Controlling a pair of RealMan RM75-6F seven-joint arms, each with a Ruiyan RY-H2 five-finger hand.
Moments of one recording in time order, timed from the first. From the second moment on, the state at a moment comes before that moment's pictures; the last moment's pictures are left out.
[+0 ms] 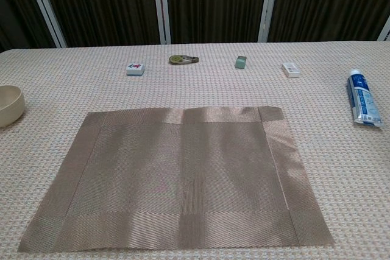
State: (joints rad) left arm -0.47 -1.54 0.05 -0.66 1.44 0.99 -0.42; right arm 0.12 -1.20 0.10 -1.62 -1.63 1.61 -0.21
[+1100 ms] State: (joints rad) left arm -0.55 -1.35 0.04 -1.29 1.65 1.20 -0.22; right arm 0.11 -1.18 0.11 -1.63 -1.63 1.62 -0.18
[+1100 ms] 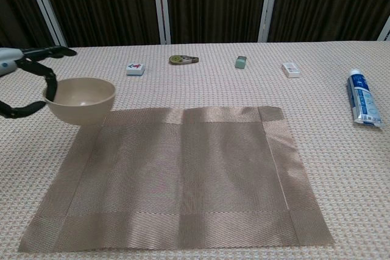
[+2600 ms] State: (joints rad) left arm -0.48 -1.38 -0.01 -1.60 1.55 1.33 0.16; right arm 0.09 -1.13 0.12 -1.67 -1.62 1.66 -0.14
